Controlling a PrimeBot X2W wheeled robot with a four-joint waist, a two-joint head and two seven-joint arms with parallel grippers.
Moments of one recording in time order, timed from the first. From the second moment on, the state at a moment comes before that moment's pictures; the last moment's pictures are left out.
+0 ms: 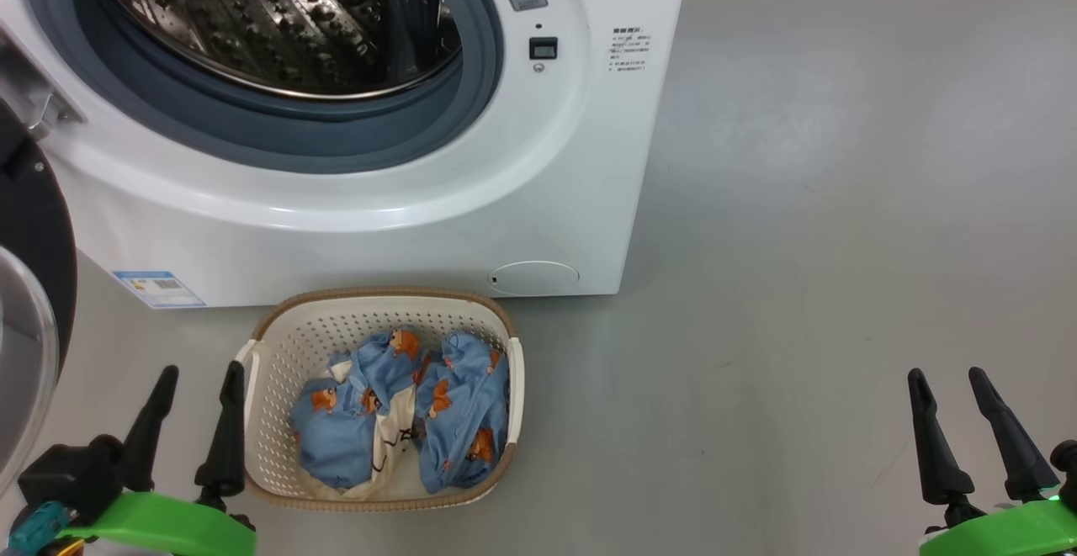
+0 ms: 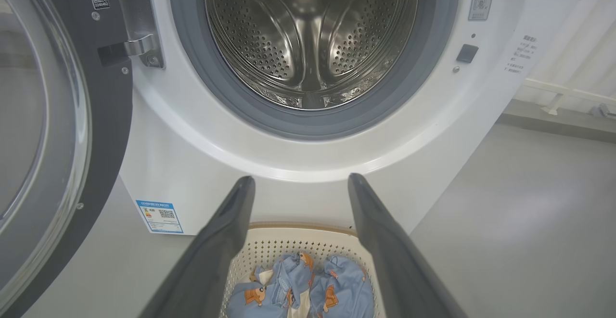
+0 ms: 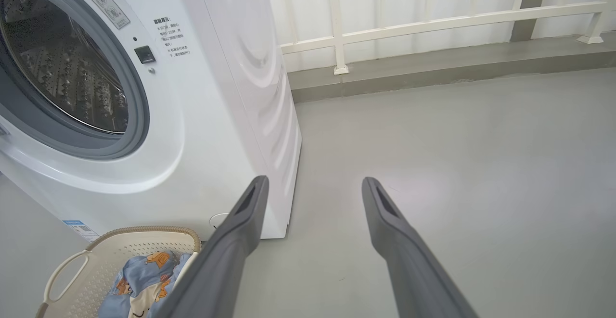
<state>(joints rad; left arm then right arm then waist) -0.11 0.26 -0.11 0.22 -0.50 -0.13 -0.26 0.04 -0.20 -0.09 0.11 0.39 0.13 -0.25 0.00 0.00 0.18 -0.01</state>
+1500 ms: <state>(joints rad) -0.79 0.31 -0.55 0.93 -0.67 -0.13 -0.26 -0.33 -0.12 -0.01 0.06 0.38 0.13 -0.25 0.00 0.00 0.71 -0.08</state>
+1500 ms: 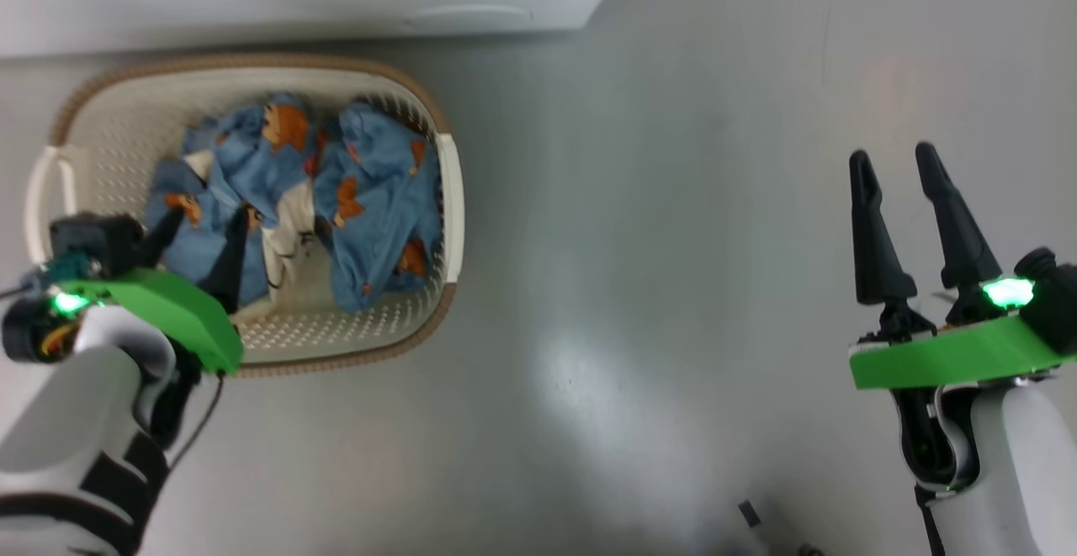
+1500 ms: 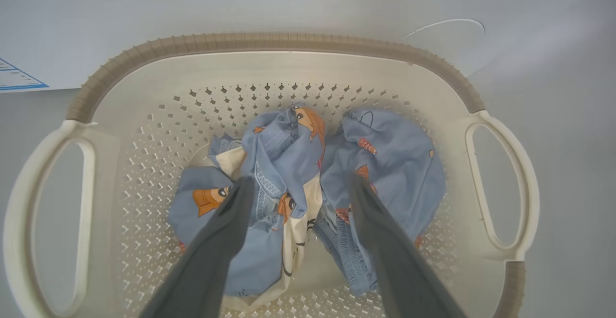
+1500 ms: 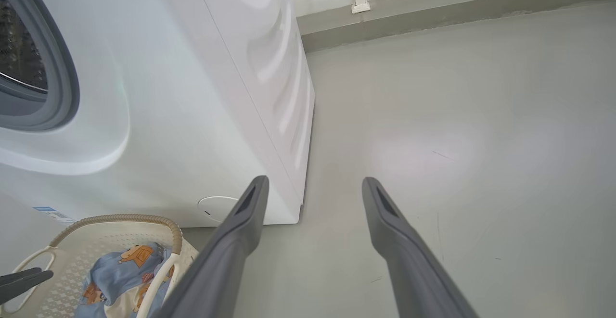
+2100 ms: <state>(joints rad) -0.99 0.38 -0.76 1.08 -0.83 -0.13 -0.23 -0.37 -0.10 0.02 0.05 0.38 0.13 -0.26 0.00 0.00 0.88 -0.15</state>
